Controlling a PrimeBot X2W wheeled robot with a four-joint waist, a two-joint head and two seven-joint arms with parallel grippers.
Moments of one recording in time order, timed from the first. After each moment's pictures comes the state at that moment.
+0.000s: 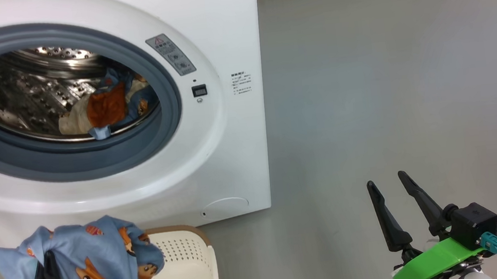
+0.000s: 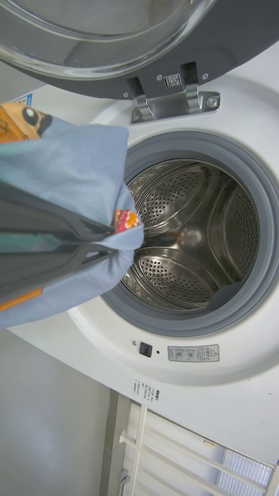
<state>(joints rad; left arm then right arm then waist) 0.07 0.06 0.12 0.05 -0.30 -0.13 -0.25 -0.08 -0.05 0.08 0.17 0.24 0.13 -0.26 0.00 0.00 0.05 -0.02</state>
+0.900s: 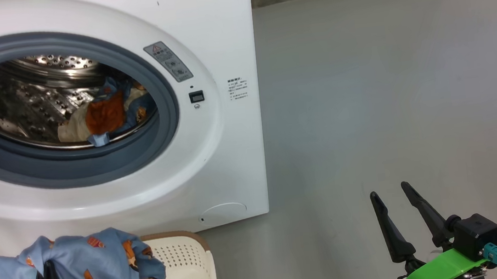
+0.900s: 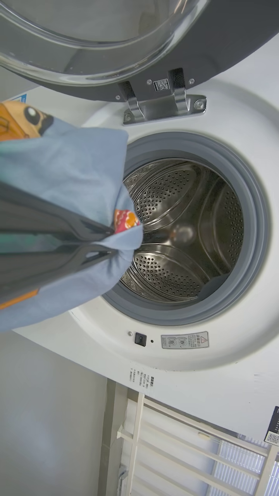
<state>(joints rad) 0.14 0.04 0.14 -0.03 -0.28 -0.13 -0.25 -0.03 -0.05 0.07 0.15 0.22 0.13 -0.26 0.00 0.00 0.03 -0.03</state>
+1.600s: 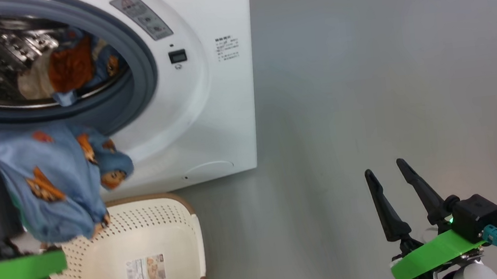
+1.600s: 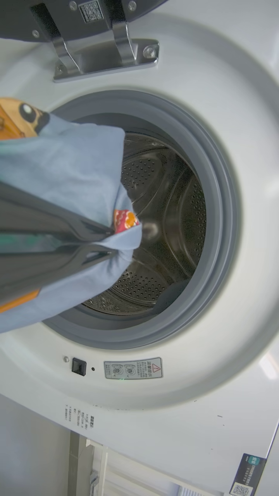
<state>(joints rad) -0.21 0.07 0.17 0.03 -0.30 -0.13 -0.25 -0.09 -0.05 0.08 0.12 0.23 0.13 -0.26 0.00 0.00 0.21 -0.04</state>
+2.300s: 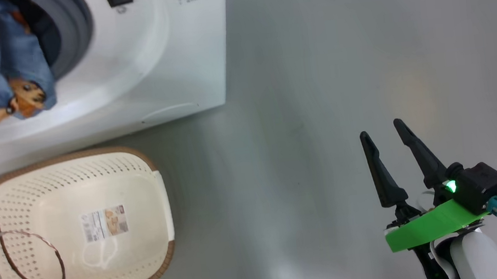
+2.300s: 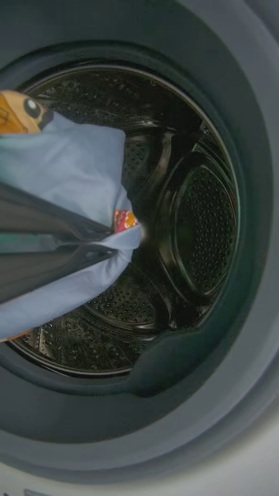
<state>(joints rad) -0.70 0.14 0.26 0.18 -0.30 -0.13 -0.26 -0.19 -0.05 0.09 0.08 0.23 0.13 -0.26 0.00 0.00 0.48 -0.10</state>
